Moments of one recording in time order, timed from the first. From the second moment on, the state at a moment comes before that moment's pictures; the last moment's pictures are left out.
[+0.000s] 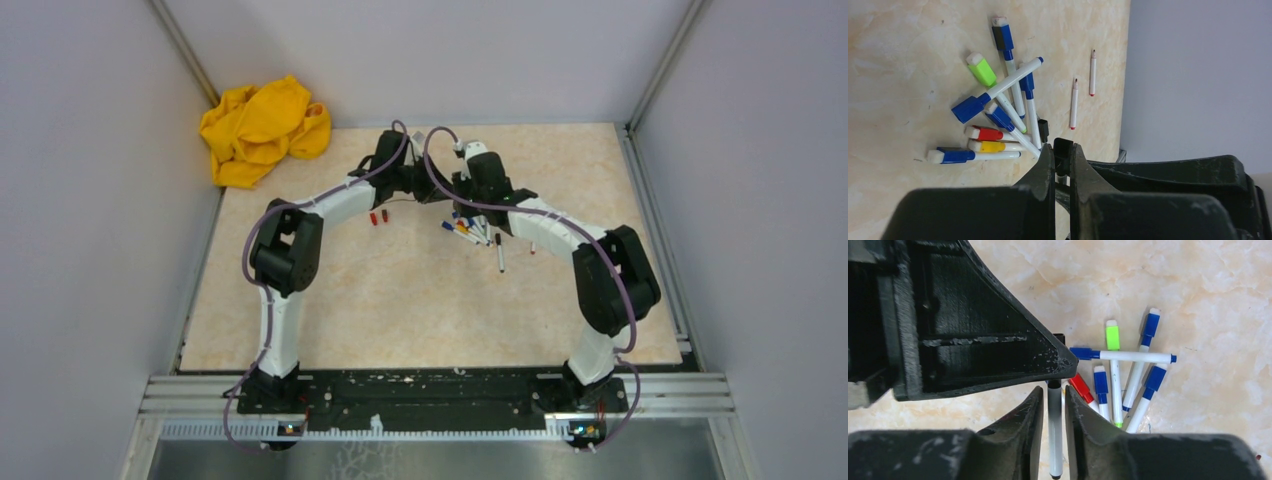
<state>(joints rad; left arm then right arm) -0.51 2.15 1.60 -0.01 0.54 -0.96 0.52 1.73 1.21 -0.12 0.02 0.18</state>
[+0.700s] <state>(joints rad) -0.48 2.15 1.68 -0.12 0.54 -0.89 0.52 1.72 1.12 0.06 0.00 0.21</state>
